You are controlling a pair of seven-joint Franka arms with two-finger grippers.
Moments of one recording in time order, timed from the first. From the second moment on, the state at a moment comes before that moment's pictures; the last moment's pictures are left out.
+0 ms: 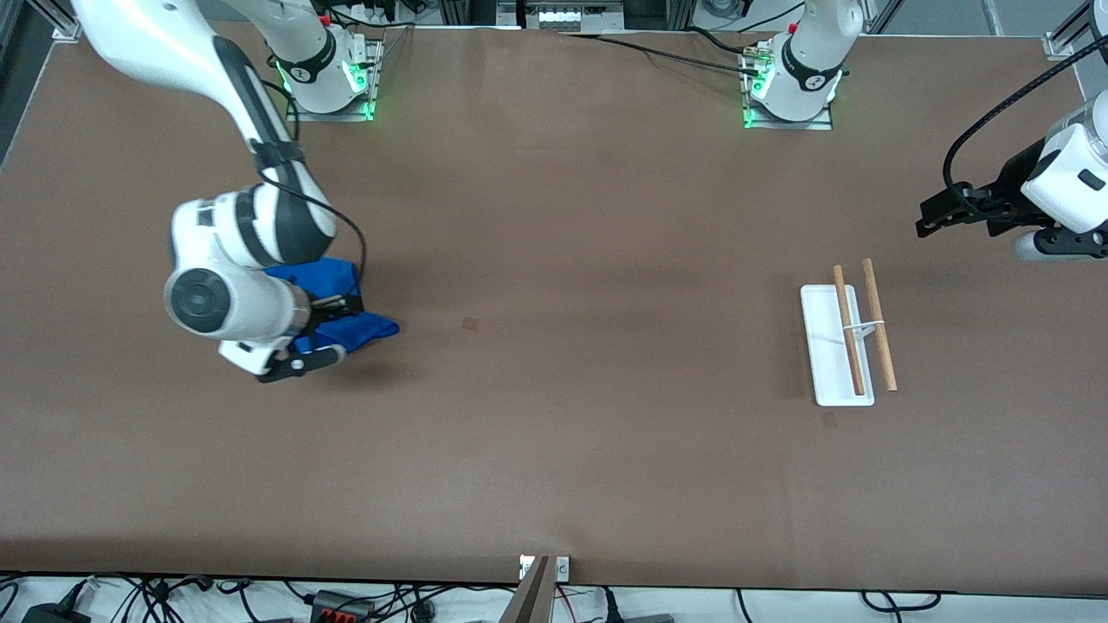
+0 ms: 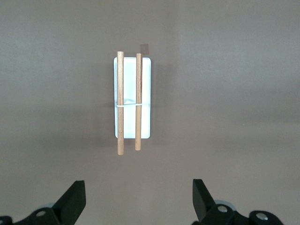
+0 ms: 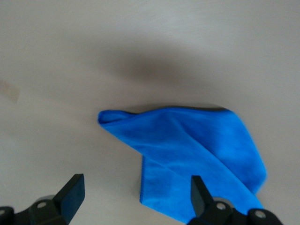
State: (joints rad) left arm 0.15 0.01 -0.15 -1.66 -0.04 1.61 -0.05; right arm 0.23 0.54 0.04 -1.67 0.01 1.94 -0.16
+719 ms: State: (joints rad) left arm 0.15 0.01 -0.15 -1.66 -0.04 1.61 -0.05; right arm 0.25 0.65 0.03 -1.64 0.05 2.02 -0.85
